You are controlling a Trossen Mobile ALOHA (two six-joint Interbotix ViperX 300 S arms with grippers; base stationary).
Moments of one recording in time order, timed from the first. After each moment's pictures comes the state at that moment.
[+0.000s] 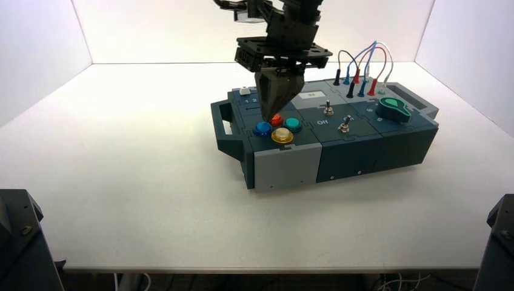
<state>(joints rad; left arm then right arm) -0.16 -1.13 0.96 -0.16 0.56 -0.01 0.73 0.15 0.55 0.27 0.72 -0.13</state>
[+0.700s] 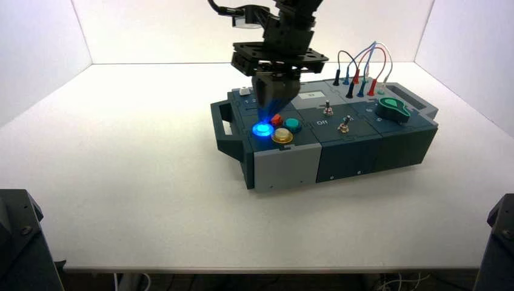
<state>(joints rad) -0.16 -1.13 0.96 -0.16 0.54 -0.01 0.73 0.19 0.53 0.29 0.71 -0.13</state>
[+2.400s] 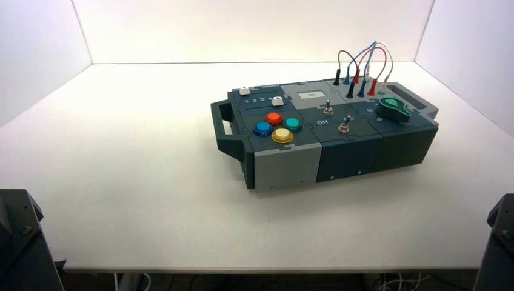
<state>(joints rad) -0.16 -1.16 1.00 -0.16 0.55 -0.01 0.71 -0.64 0.81 0.13 0.52 -0.11</state>
